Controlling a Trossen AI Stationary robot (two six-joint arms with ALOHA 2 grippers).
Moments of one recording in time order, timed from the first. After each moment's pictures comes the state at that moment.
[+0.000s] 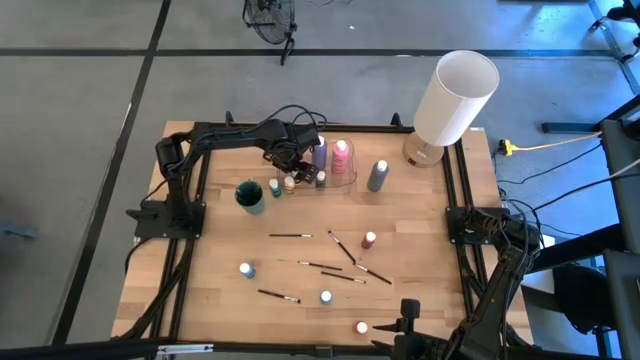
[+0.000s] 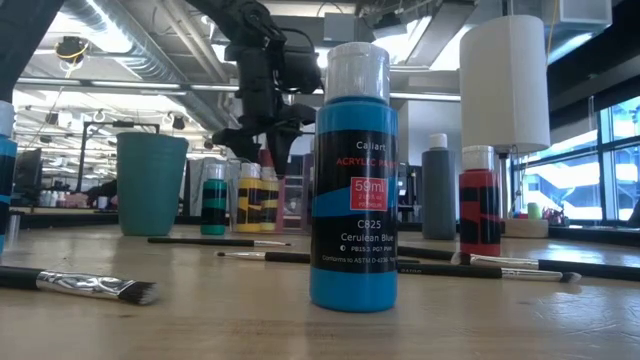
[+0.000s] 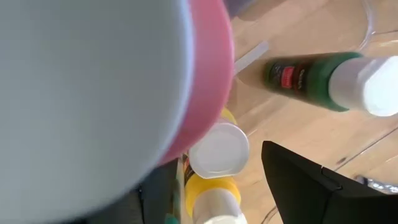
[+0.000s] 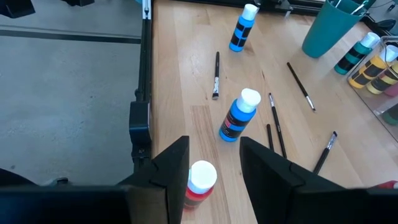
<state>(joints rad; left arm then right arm) 0.42 1.85 1.45 -0.97 0.04 -0.63 1.09 2.00 1.73 -0.92 0.93 0.94</state>
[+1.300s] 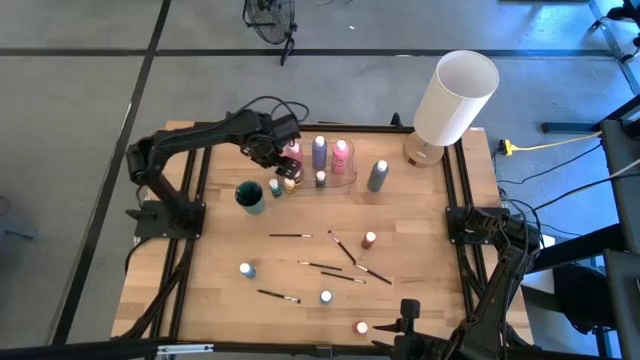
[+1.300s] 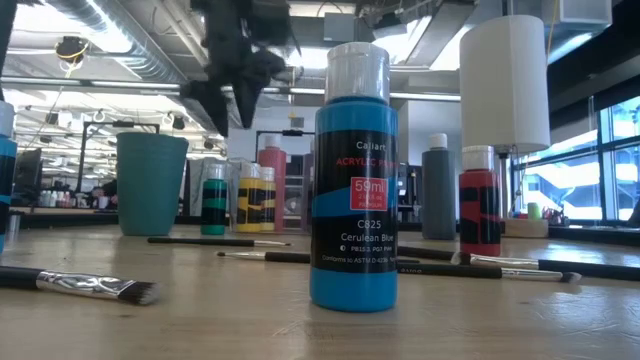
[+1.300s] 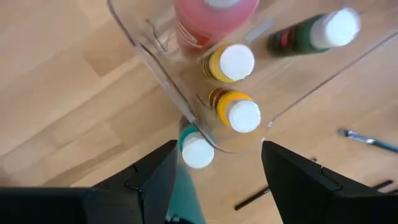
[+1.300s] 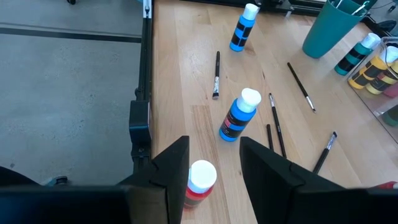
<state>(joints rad) 0.41 1.61 1.46 -1.19 0.01 -0.66 1.09 2.00 1.73 -0.92 0.93 0.93</state>
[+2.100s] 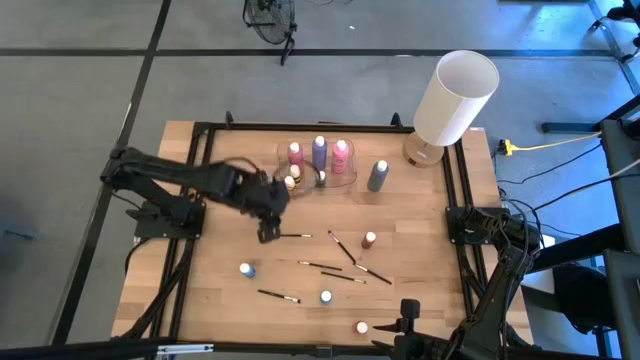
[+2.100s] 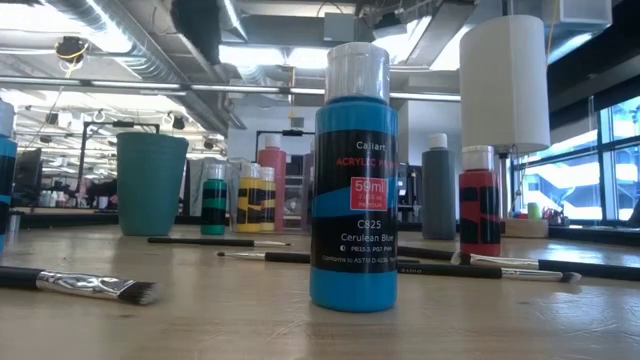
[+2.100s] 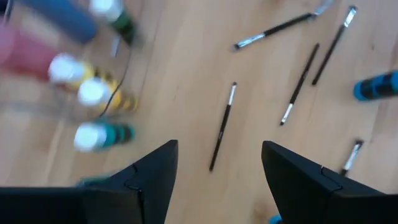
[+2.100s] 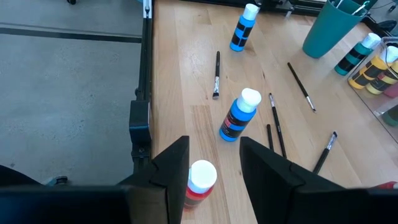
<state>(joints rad) -0.18 1.44 1.40 -1.13 -0.23 -0.45 1.09 2.00 1.73 -0.91 0.93 0.93</state>
